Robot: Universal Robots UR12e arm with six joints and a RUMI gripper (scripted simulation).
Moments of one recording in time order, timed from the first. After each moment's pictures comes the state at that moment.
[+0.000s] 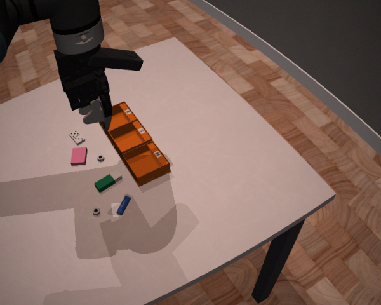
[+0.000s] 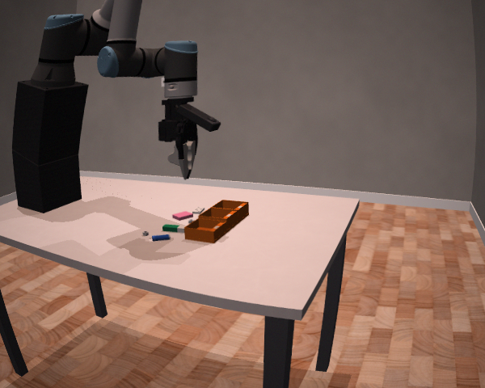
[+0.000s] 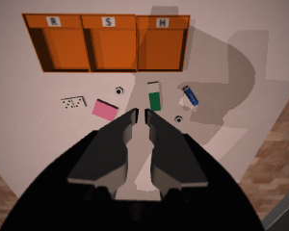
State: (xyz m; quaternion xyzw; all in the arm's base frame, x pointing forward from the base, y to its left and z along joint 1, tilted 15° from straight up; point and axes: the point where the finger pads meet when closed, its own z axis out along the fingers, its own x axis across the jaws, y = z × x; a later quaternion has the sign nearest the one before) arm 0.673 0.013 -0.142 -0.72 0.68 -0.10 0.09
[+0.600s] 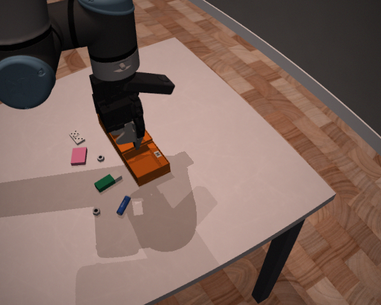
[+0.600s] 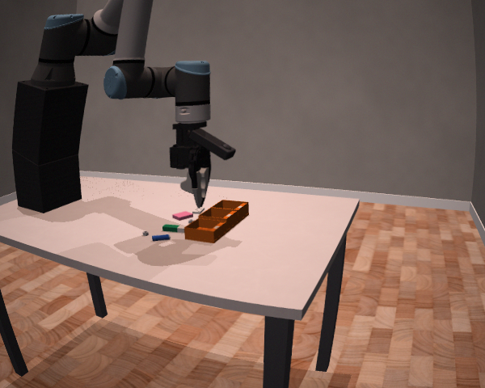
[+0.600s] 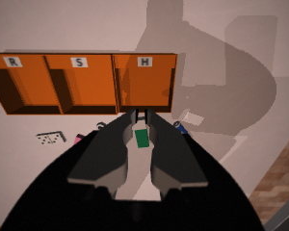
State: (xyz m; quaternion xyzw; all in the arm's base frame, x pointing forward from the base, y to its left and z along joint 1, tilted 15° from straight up) arm 0.741 -0.010 -0.191 -0.72 0.68 -0.10 0.09
